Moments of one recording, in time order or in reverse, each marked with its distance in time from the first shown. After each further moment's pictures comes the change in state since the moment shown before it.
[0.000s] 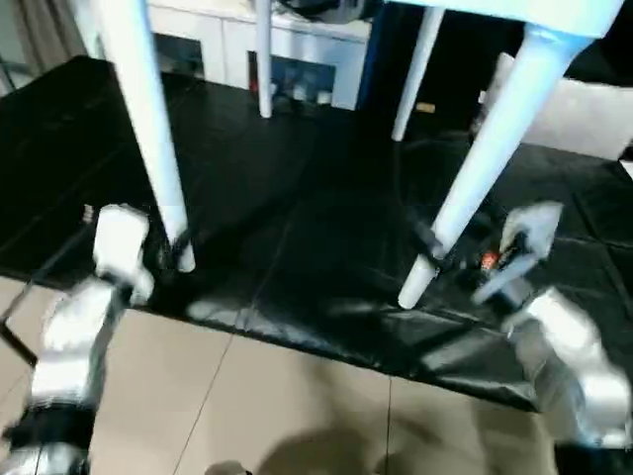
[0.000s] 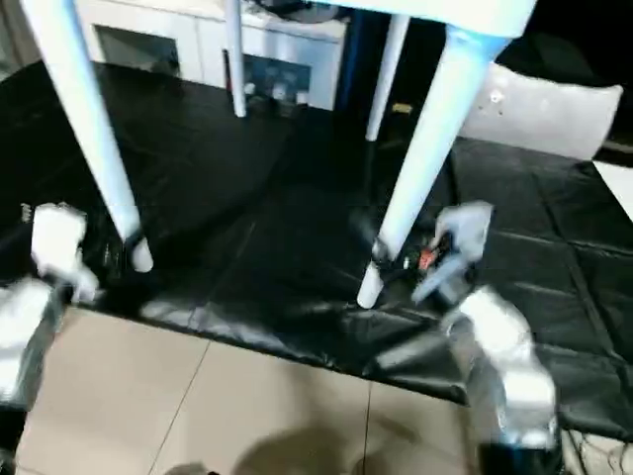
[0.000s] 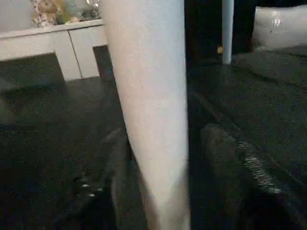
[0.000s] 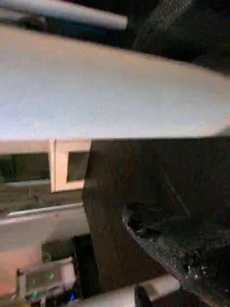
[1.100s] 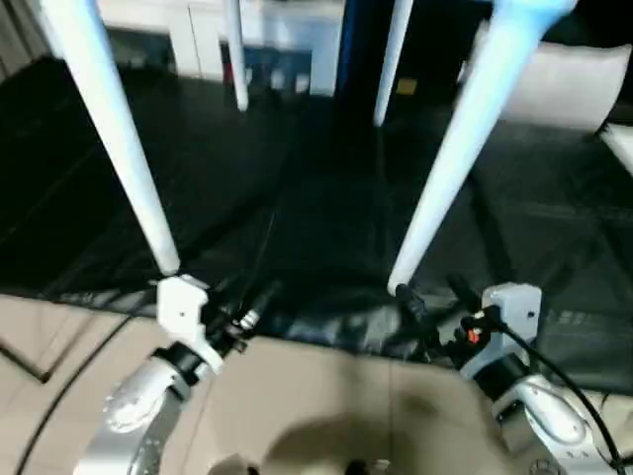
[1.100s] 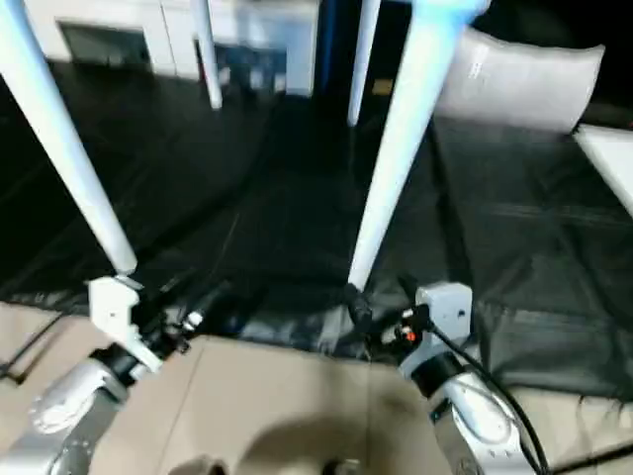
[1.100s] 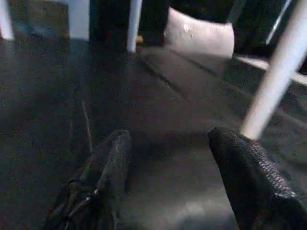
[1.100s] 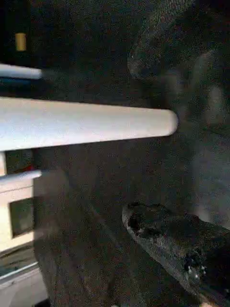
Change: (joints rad) left arm 0.376 -0.189 -0.249 -0.640 -0.098 0.365 0.121; right arm 0.318 0.048 0.120 -0.244 -0.122 0.127 -0.215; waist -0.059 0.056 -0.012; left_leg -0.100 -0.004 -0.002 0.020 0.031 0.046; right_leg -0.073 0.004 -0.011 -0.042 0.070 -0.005
